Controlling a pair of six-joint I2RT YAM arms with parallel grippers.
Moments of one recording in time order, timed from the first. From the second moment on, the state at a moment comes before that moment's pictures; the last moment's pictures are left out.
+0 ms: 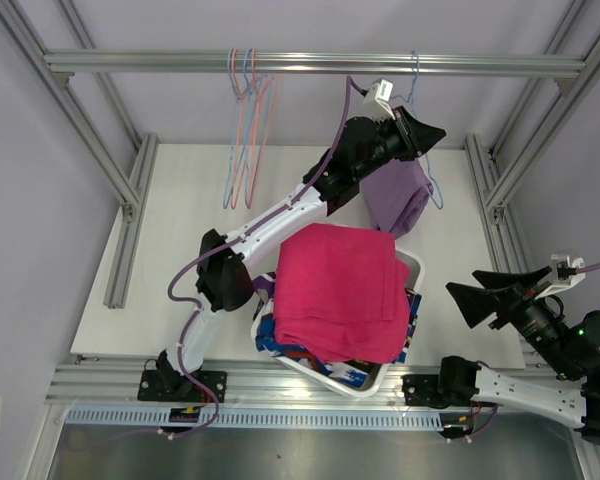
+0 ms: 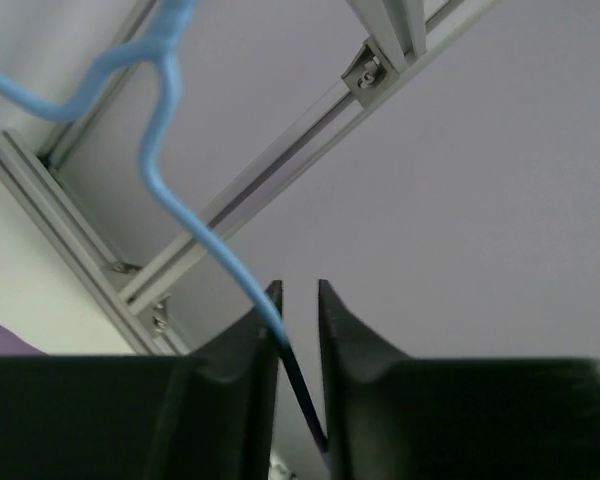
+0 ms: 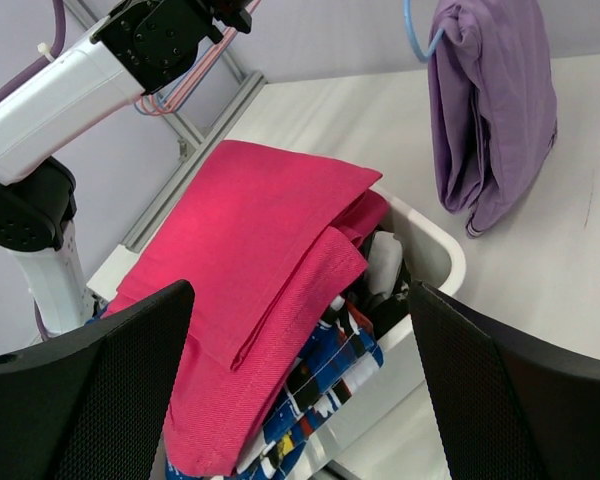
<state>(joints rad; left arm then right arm) -0.87 2.25 2.32 0.12 0.08 -0.84 1.28 0.16 1.04 -0.88 0.71 0.46</state>
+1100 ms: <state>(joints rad) -0.87 2.15 2.31 0.00 0.08 -0.80 1.30 0.14 0.94 -0.86 0.67 0.49</state>
